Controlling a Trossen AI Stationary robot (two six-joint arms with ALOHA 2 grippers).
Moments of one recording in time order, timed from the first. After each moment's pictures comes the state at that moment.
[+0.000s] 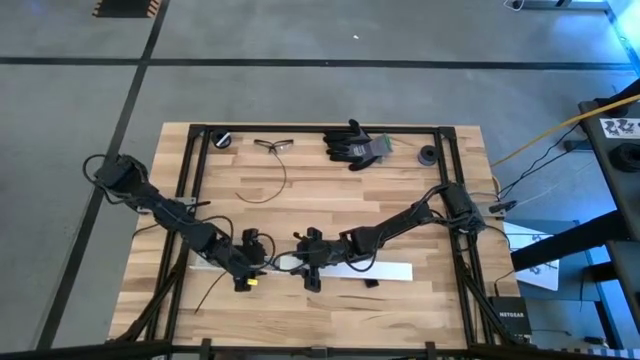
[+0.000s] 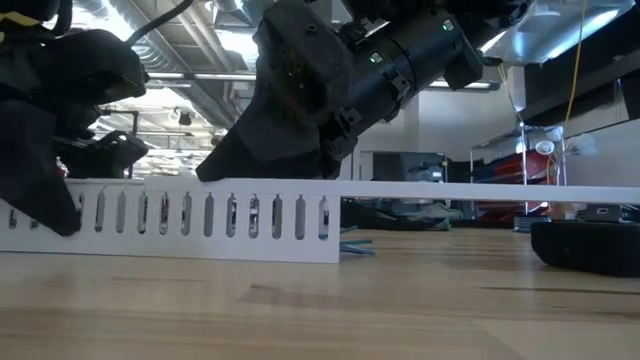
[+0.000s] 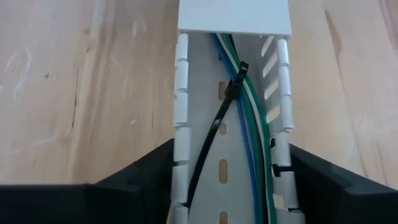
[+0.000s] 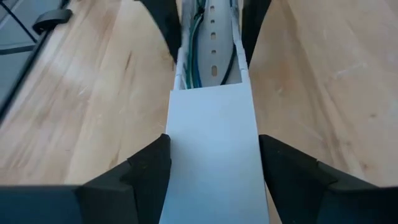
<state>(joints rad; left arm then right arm) -0.57 1.45 0.50 0.02 -0.32 -0.46 0.29 2.12 1.26 0.22 0.10 0.34</state>
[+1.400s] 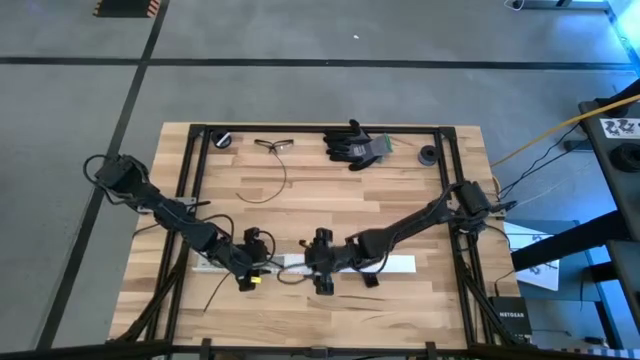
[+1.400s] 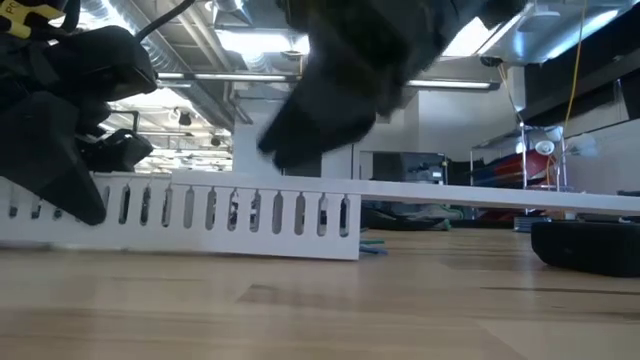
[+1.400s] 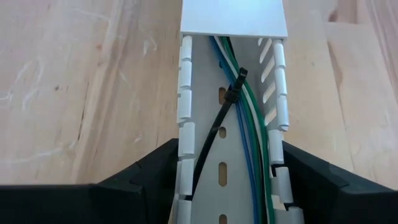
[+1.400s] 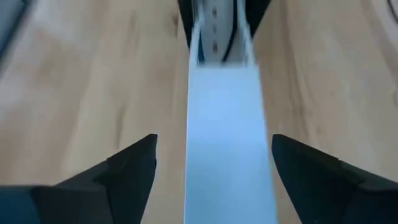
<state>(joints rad) -0.56 1.45 0.50 0.07 -0.35 -0.50 0.34 1.99 1.29 -0.09 0.18 0.26</state>
